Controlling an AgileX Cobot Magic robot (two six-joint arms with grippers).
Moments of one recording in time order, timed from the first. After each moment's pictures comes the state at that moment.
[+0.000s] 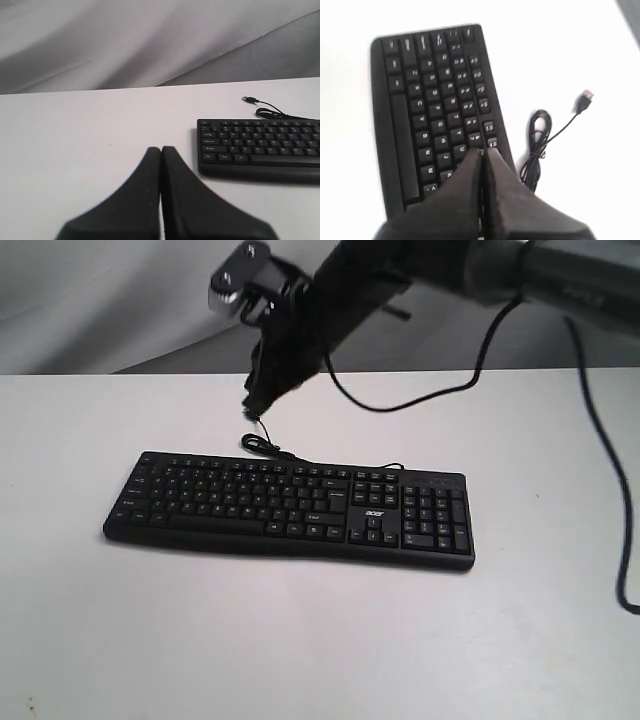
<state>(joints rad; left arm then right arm) 0.10 0.00 0.00 0.12 0.27 -0.07 0.56 2.13 -1.96 0.39 0.89 -0.84</state>
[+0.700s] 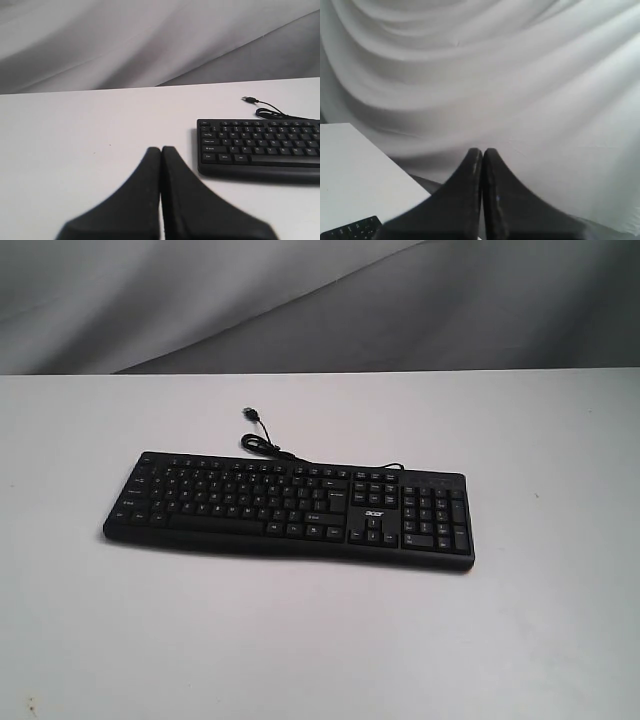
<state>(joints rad) 0.10 0.00 0.00 0.12 0.27 -0.07 0.56 0.67 -0.93 0.28 0.27 -0.60</state>
